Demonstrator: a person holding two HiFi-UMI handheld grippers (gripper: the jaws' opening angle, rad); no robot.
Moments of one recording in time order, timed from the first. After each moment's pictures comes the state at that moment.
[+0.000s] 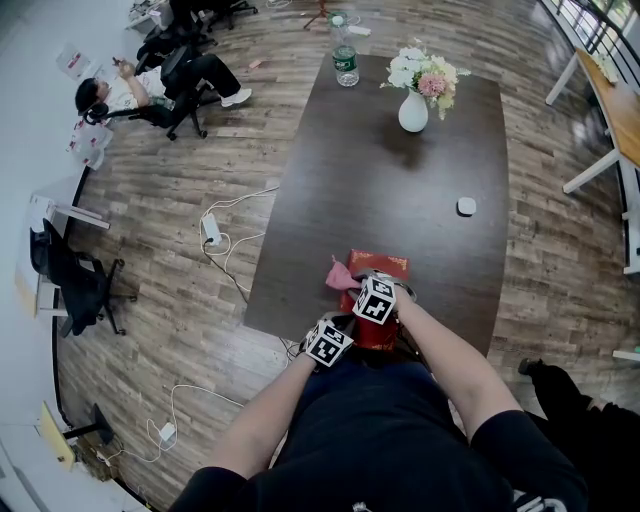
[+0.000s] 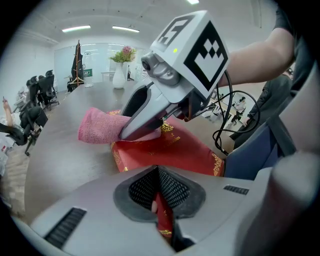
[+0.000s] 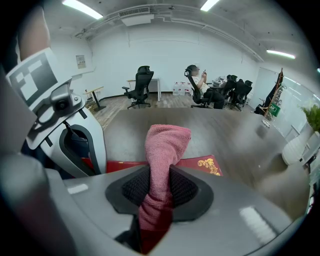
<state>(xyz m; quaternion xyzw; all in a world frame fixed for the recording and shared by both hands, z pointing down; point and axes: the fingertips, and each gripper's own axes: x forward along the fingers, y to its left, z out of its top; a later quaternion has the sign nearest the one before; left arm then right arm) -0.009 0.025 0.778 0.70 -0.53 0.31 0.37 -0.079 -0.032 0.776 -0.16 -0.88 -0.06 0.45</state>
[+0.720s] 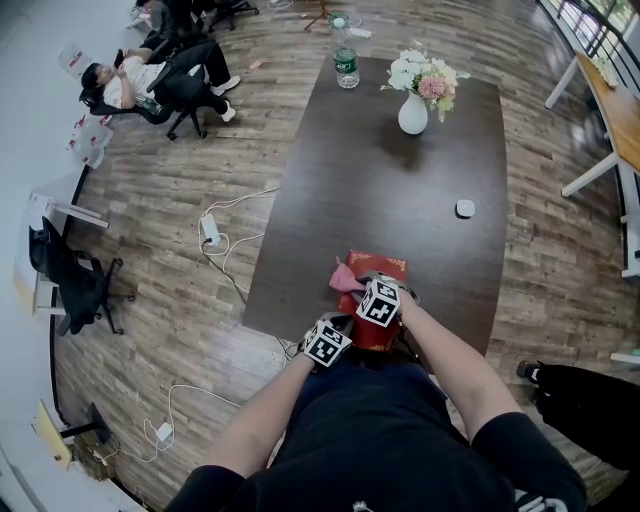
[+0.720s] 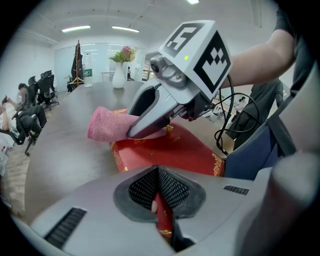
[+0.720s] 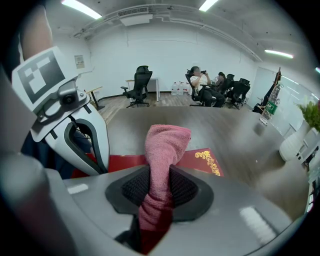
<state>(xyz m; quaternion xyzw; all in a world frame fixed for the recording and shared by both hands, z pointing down) -0.009 0.029 0.778 0.70 -0.52 0.31 0.38 -0.065 -0.038 0.777 -0.15 -0.88 -0.06 0.45</state>
